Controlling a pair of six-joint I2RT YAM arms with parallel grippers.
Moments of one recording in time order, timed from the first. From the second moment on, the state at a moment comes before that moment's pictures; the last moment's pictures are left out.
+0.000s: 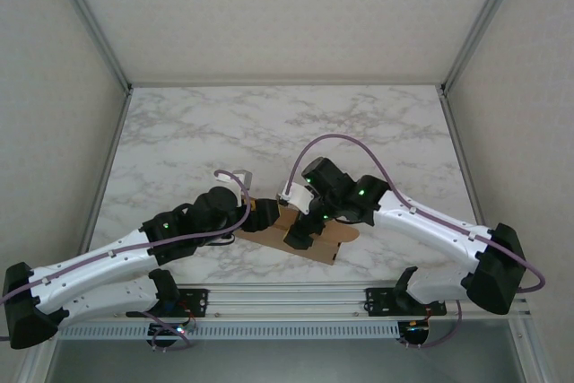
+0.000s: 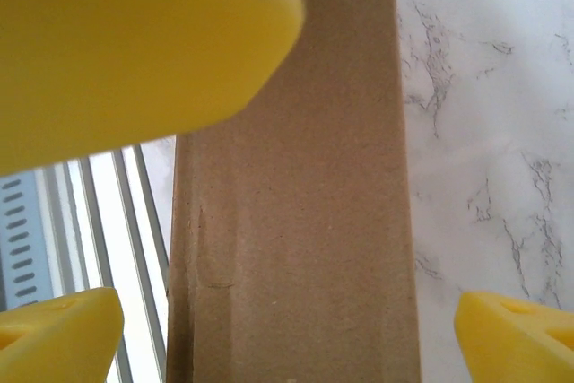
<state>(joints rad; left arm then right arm) -0.98 0.89 0.72 -0.39 -0.16 -0.86 0.96 1.29 1.03 -0.72 -0.30 -0.23</state>
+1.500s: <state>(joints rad) -0.54 1.02 0.79 -0.18 0.07 -0.97 0.79 1.62 1.28 -0.59 -0.24 -0.62</state>
